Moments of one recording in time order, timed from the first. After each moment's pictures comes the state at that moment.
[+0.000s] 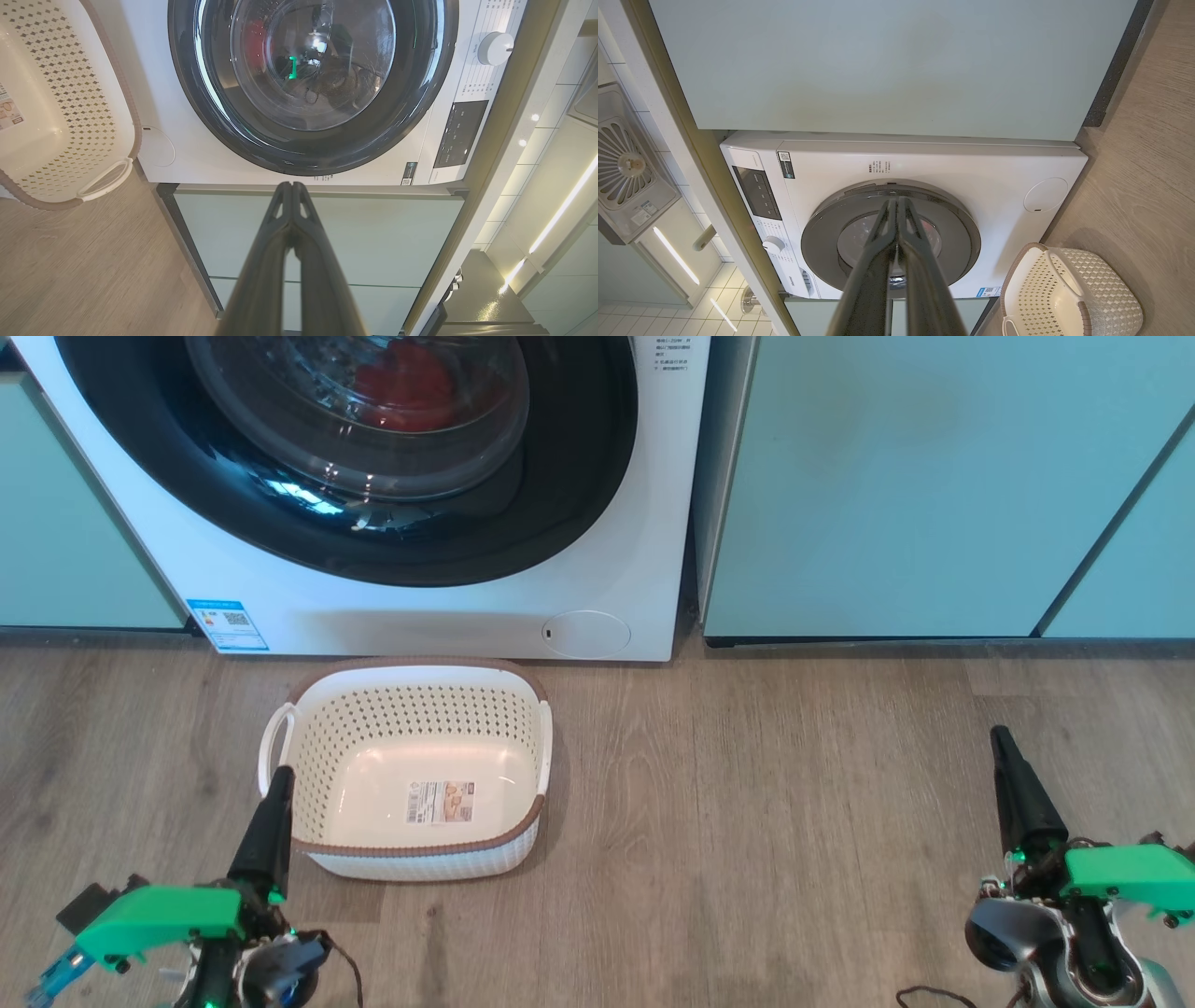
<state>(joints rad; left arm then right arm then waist) -0.05 0.06 0.06 0.27 -1.63 -0.12 0.10 -0.06 -0.06 -0.12 0.28 1.63 0.13 0.09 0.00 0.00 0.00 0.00</state>
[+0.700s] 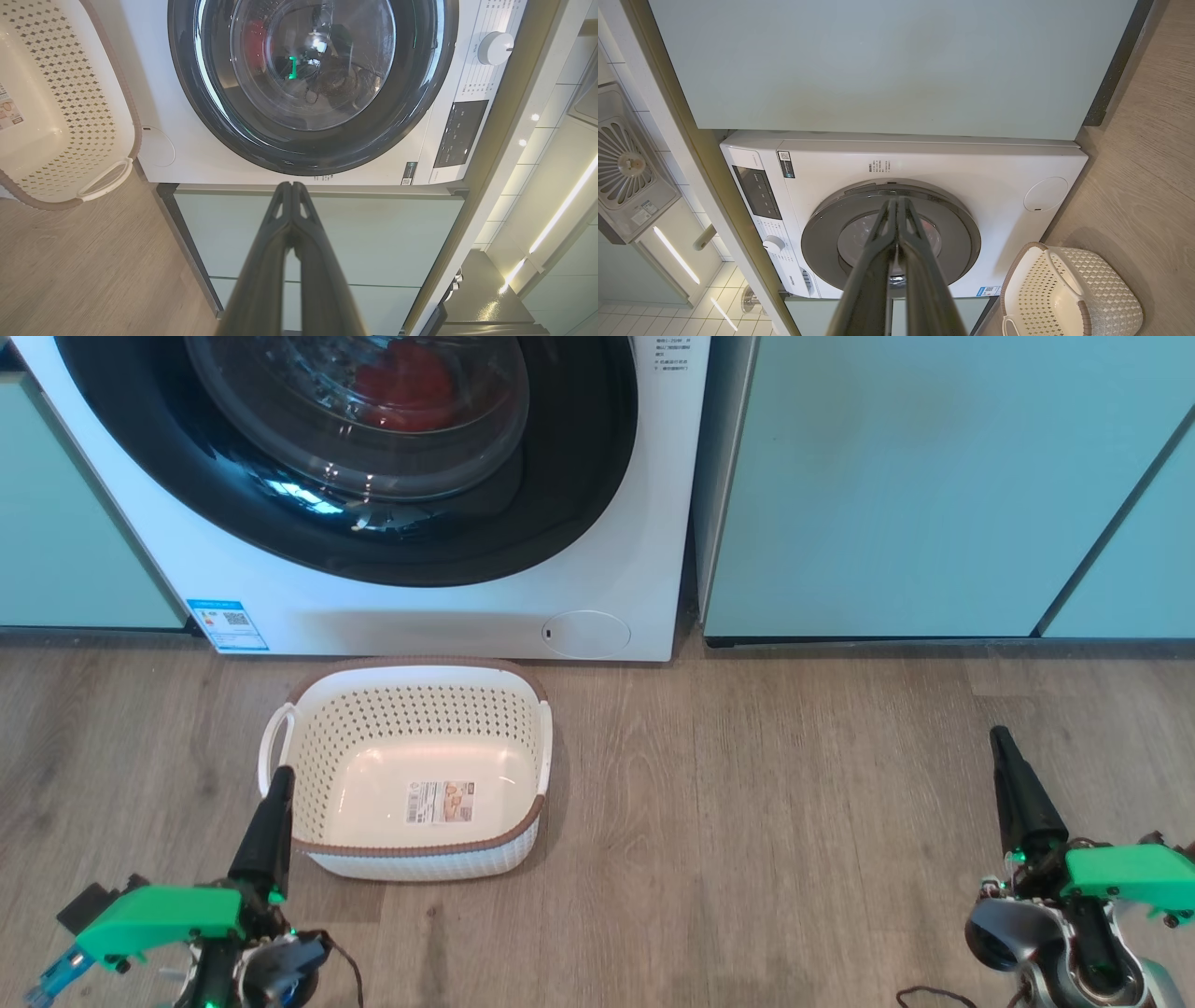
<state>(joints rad) -0.05 0.06 0.07 0.27 -1.63 -0.12 0.10 -0.06 -0.06 -0.12 0.28 1.63 0.13 0.10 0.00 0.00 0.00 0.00</state>
